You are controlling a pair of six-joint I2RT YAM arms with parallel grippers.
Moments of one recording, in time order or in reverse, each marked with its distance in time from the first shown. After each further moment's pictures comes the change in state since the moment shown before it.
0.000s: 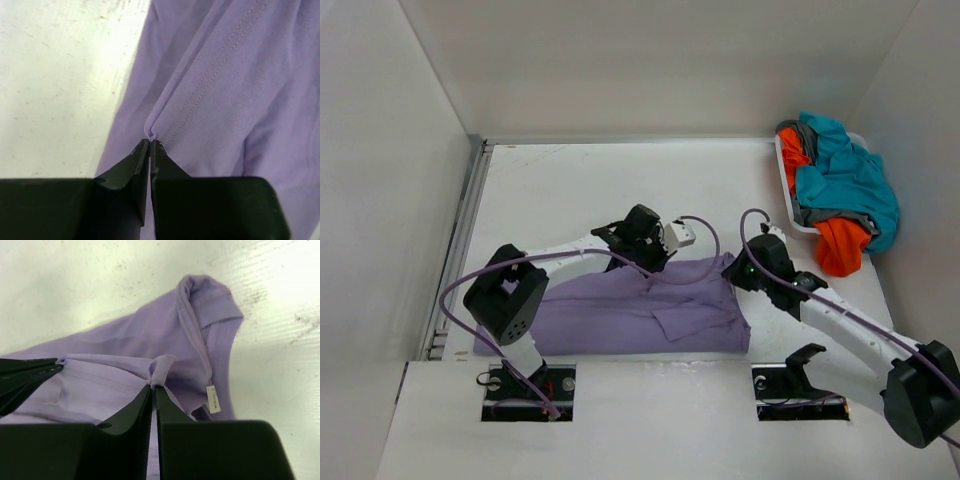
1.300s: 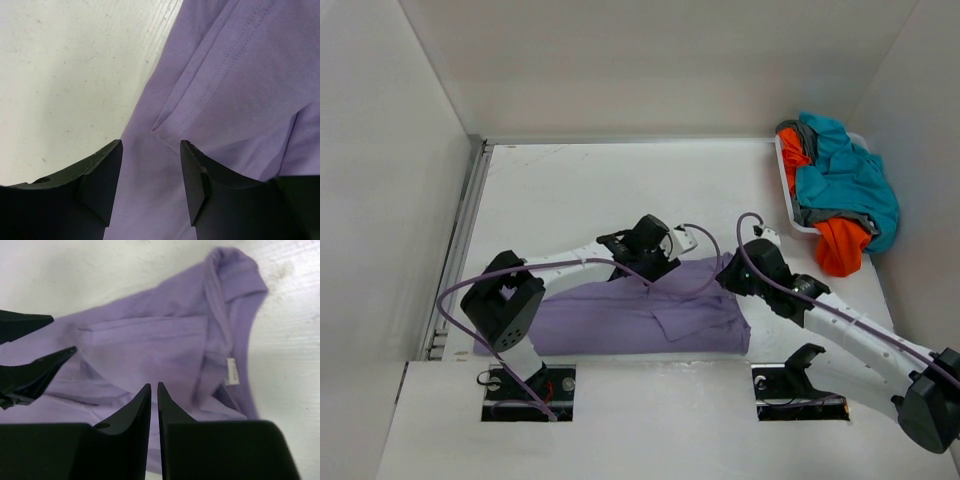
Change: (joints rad) left arm -0.093 -0.030 -0.029 -0.030 -0.335 -0.017; right arm 0.129 -0.077 0.031 -0.106 0.060 0.045
